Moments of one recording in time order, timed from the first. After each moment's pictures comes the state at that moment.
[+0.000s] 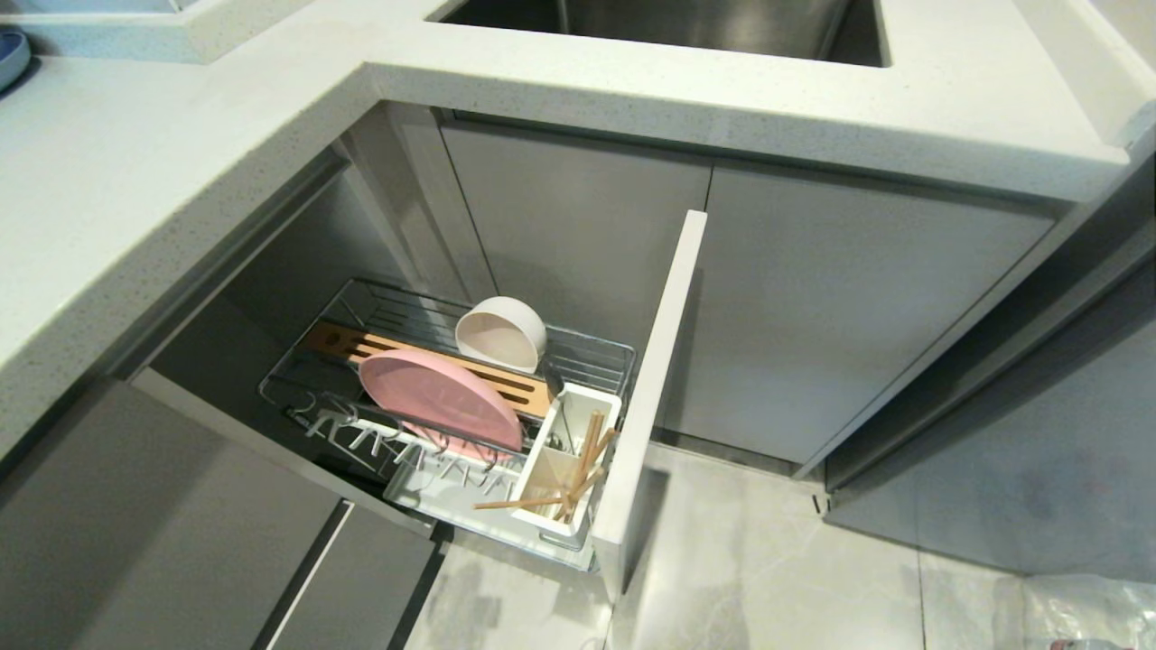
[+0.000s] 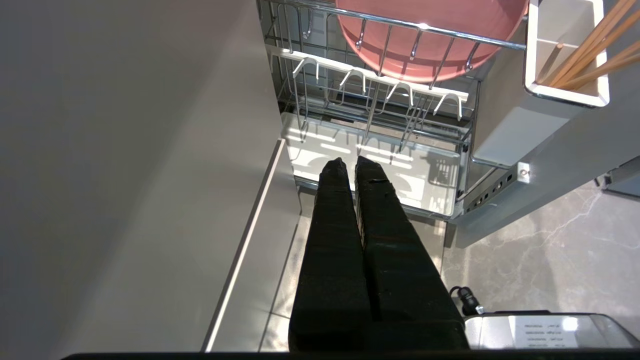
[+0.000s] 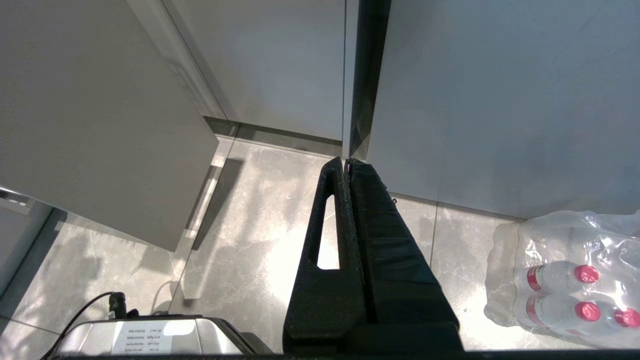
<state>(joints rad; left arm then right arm) 0.00 0.00 0.00 0.01 -0.01 0.03 0.00 0.00 0.00 0.00 -0.02 0.05</state>
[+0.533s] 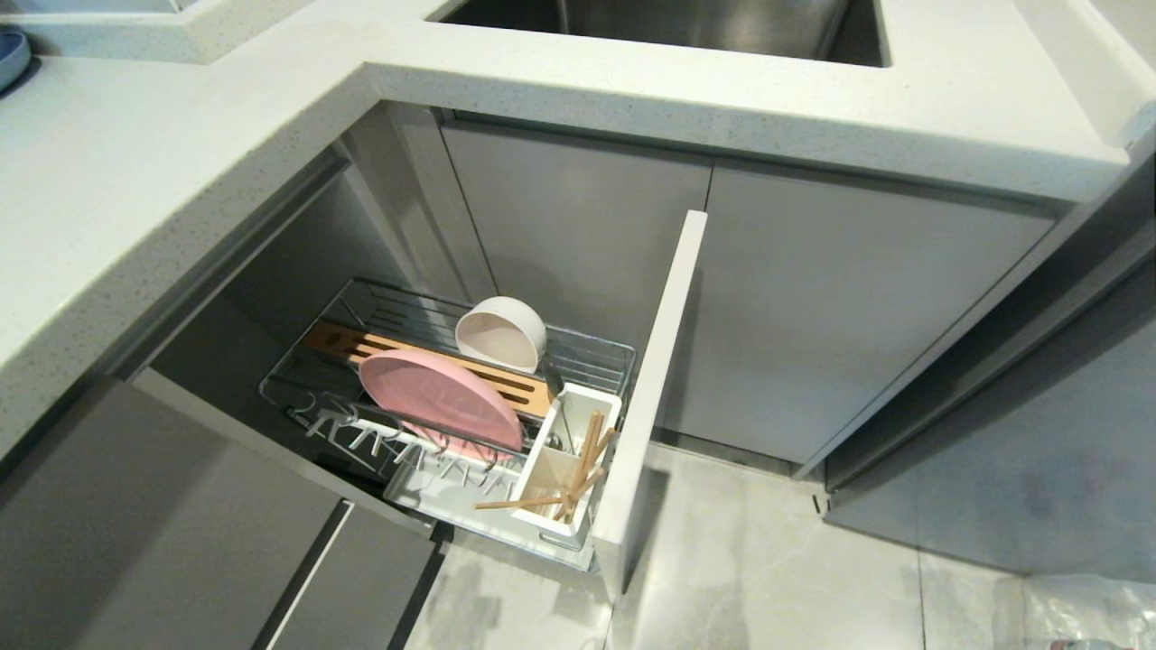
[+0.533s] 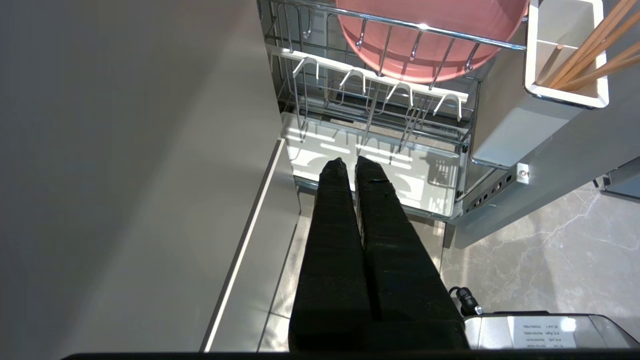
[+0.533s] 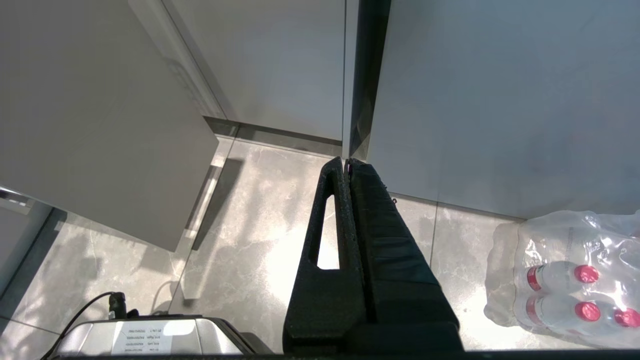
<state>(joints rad) 0.00 0.00 0.00 0.01 -0.01 0.02 0.00 0.00 0.00 0.00 -0.02 0.05</state>
